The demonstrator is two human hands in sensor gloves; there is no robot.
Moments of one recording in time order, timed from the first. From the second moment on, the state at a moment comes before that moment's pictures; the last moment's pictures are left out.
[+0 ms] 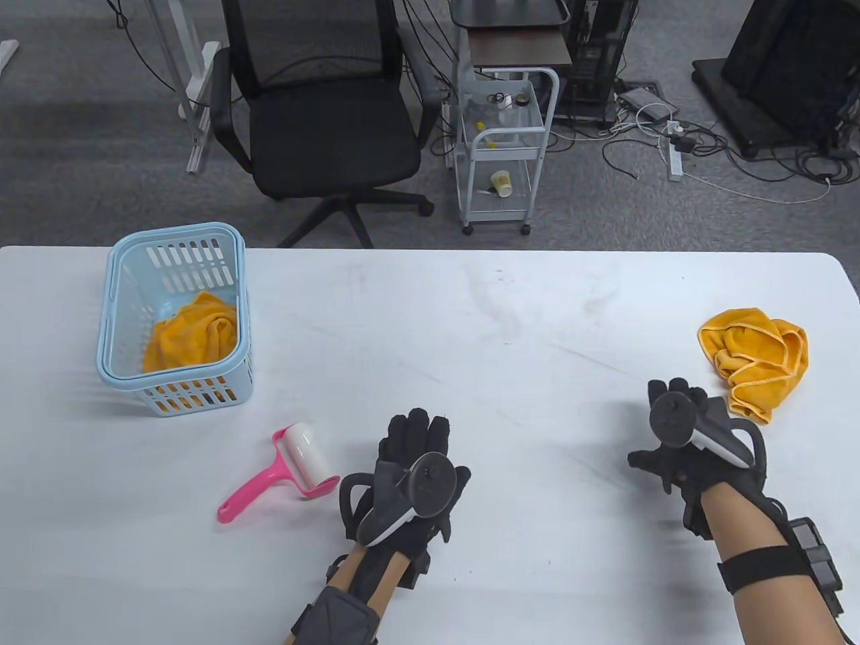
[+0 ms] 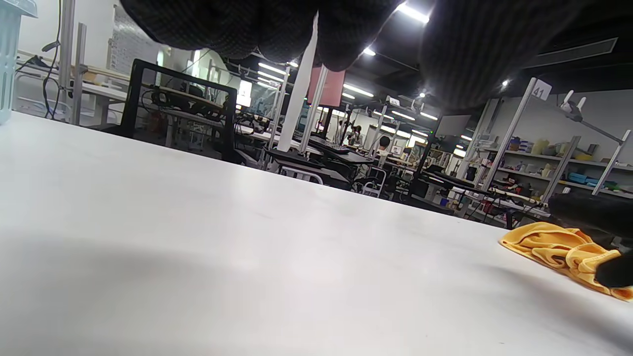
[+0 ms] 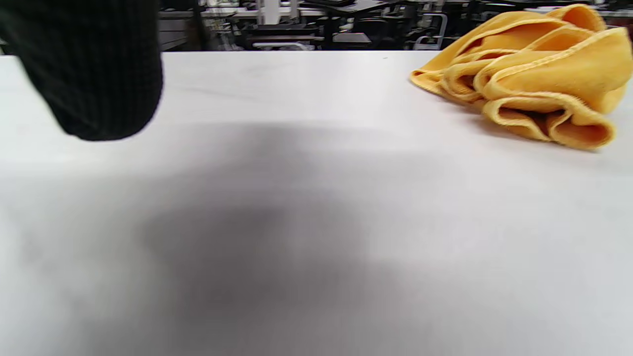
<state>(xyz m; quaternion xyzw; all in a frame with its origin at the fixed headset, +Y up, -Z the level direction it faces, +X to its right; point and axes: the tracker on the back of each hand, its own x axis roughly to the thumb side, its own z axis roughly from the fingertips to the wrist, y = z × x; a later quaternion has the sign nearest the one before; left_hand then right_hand) -0.058 -0.711 -0.244 0.00 -0.10 0.14 0.99 0.340 -0.746 -0.351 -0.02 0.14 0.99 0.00</state>
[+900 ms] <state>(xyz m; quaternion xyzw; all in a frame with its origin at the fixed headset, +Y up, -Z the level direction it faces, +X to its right) -0.059 -0.710 -0.246 -0.01 -0.10 0.13 0.99 0.445 -0.788 -0.424 -0.30 0.15 0.94 0.07</state>
